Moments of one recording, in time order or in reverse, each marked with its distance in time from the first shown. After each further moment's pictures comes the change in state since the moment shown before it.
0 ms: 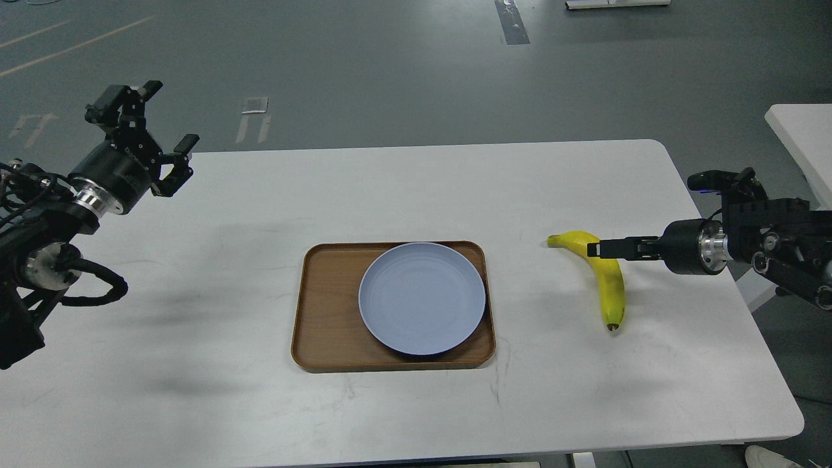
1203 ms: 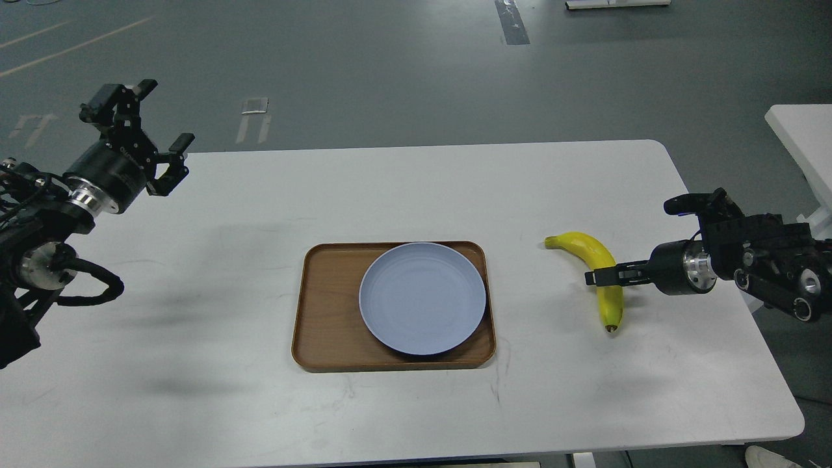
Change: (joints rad) left arm 0.000 0.005 -0.001 0.000 -0.002 0.000 0.000; right arm 0.025 0.025 -0.134 -0.027 0.000 0.007 0.000
